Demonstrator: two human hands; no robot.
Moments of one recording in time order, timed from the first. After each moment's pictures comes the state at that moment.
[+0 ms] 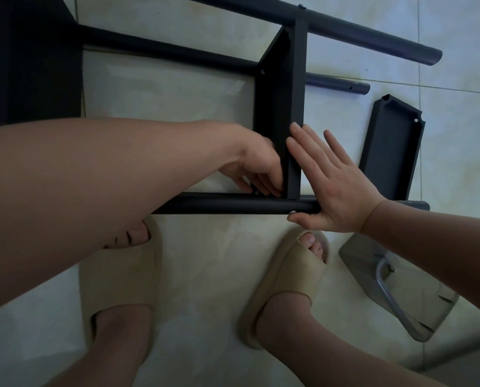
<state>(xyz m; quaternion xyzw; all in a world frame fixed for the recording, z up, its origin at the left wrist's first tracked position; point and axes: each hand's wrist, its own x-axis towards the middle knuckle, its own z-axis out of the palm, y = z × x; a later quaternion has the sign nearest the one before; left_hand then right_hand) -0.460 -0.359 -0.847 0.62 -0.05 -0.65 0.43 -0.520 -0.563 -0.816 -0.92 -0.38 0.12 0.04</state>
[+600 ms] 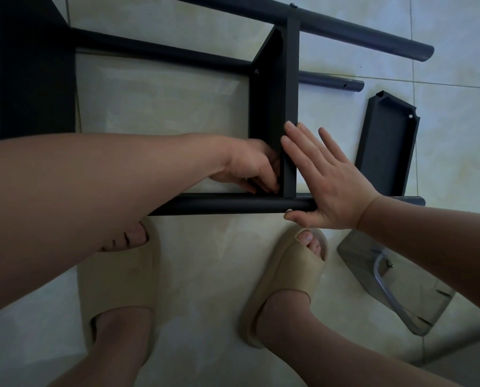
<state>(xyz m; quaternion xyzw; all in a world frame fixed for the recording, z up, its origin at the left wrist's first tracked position) -0.472 -0.354 -0.854 0.59 -0.07 -0.60 0.53 -0.521 -0.562 -0.815 -0.92 -0.38 0.12 0.03</state>
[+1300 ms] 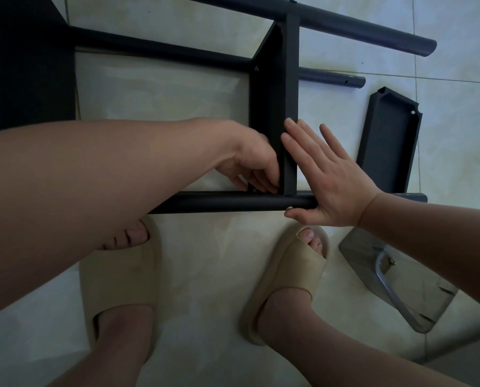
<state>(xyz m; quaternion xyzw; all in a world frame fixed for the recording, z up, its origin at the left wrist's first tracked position) -0.461 -0.360 -0.843 0.61 -0.03 -0.66 0.43 -0.521 -0.562 -0.815 -0.92 -0.38 0.12 0.03</state>
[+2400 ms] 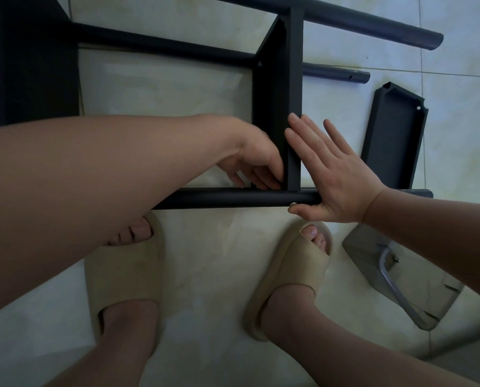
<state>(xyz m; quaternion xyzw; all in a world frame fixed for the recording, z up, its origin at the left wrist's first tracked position) -0.460 -0.358 -0.846 0.61 -0.04 -0.68 0.40 -0.520 -0.563 -0.816 -0.92 -0.38 0.11 0.03</state>
